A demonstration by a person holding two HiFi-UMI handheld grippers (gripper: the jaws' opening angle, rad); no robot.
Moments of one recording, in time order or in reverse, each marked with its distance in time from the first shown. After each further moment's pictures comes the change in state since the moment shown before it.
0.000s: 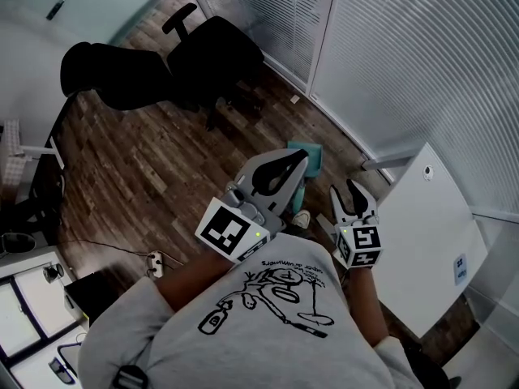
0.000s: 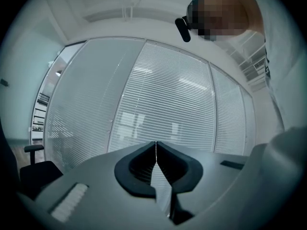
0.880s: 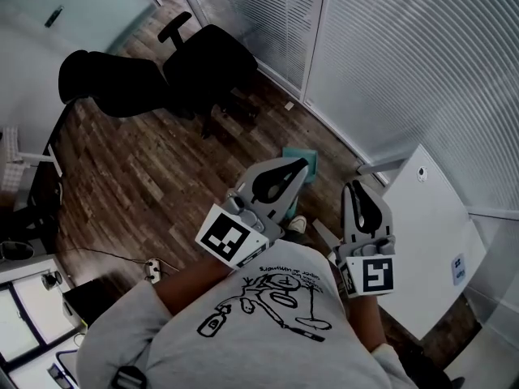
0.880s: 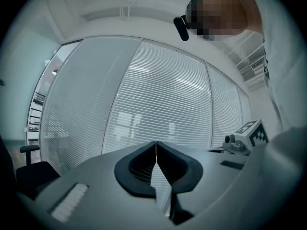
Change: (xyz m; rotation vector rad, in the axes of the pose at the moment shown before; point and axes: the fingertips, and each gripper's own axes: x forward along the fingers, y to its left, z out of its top) left arm 0.007 -0.023 -0.001 0.009 0.004 -0.036; right arm -0.085 0.014 0.136 -0.102 -0.348 -0.071
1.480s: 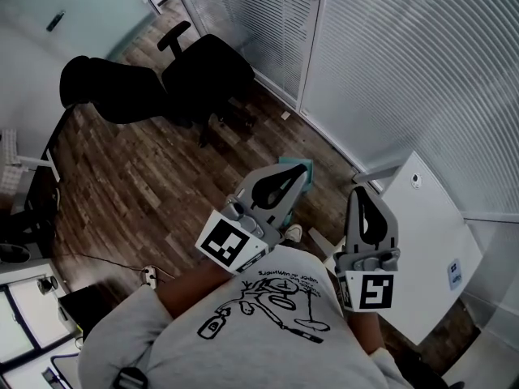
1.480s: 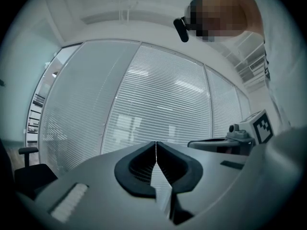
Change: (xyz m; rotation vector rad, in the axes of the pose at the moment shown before) left arm 0.003 -0.011 0.011 0.006 -0.039 -0.002; right arm -0.021 -0.008 0.050 -0.088 -0.111 -0.077
